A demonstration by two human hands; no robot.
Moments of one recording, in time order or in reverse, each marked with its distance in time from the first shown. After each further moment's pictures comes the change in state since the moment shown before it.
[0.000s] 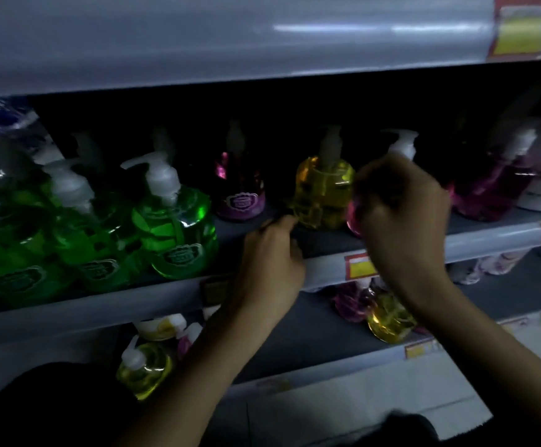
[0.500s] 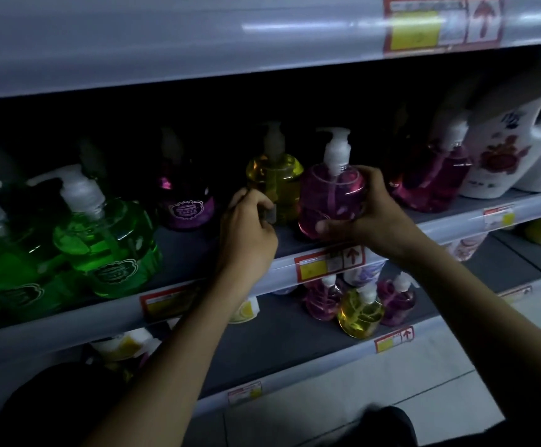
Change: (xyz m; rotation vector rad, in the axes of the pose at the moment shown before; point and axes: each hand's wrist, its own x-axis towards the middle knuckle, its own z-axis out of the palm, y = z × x) left_hand 0.044 0.021 0.044 -0.133 0.016 -0.029; right_hand 0.031 0.109 -0.041 0.195 -0.485 0.356
